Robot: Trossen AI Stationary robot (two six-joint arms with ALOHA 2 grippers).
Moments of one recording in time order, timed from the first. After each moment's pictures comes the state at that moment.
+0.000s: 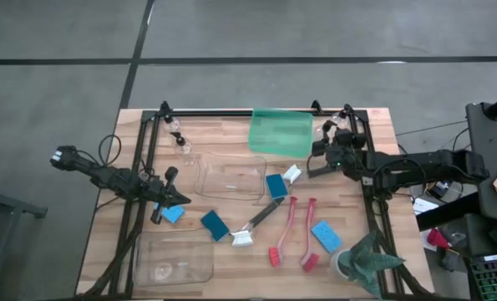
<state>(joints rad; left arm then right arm) -0.39 0.17 0.01 0.07 -0.16 -0.09 -0.19 0.95 0.39 -0.12 1.10 0.63</state>
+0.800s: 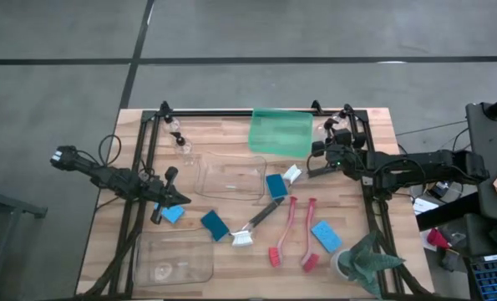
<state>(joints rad) -0.39 0.17 0.01 0.07 -0.16 -0.09 -0.20 0.95 0.39 -0.11 1.09 0.59</state>
